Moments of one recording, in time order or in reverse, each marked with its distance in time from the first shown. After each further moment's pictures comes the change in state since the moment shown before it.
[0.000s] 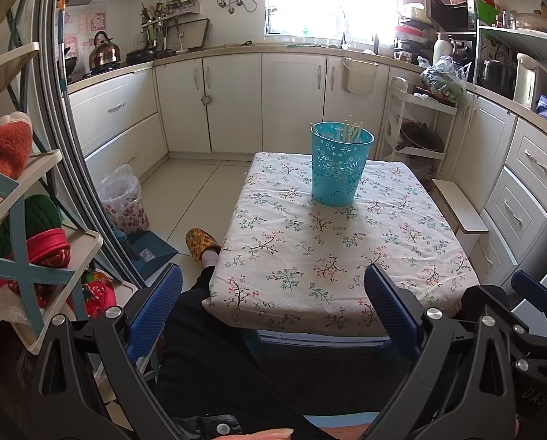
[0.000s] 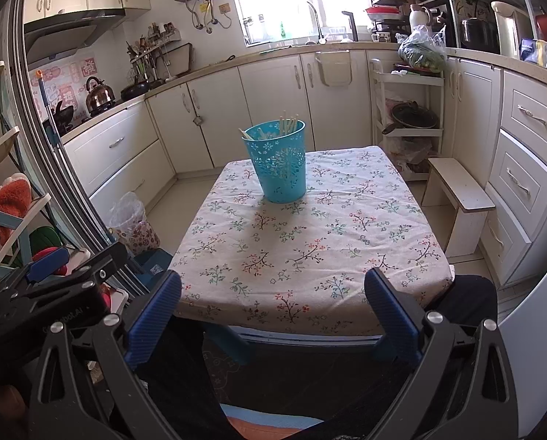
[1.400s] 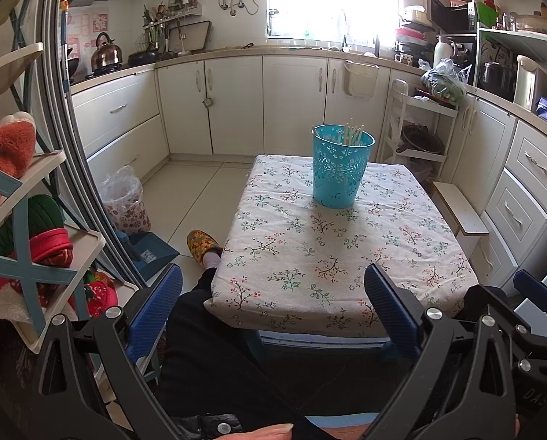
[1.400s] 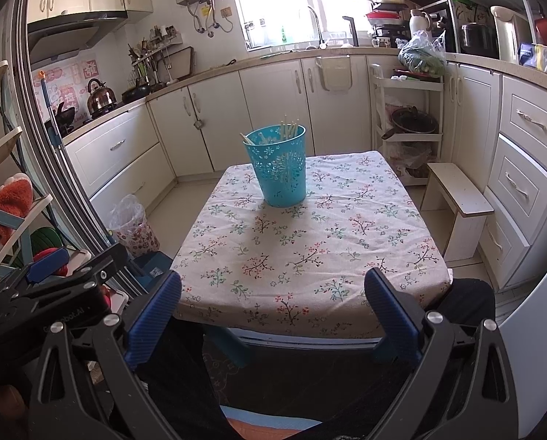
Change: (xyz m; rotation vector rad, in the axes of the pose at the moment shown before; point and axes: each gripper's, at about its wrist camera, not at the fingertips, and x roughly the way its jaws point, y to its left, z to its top) left arm -0.003 0.004 0.000 -0.003 -0.006 0.002; right arm -0.004 0.000 0.001 -0.007 -0.017 -0.002
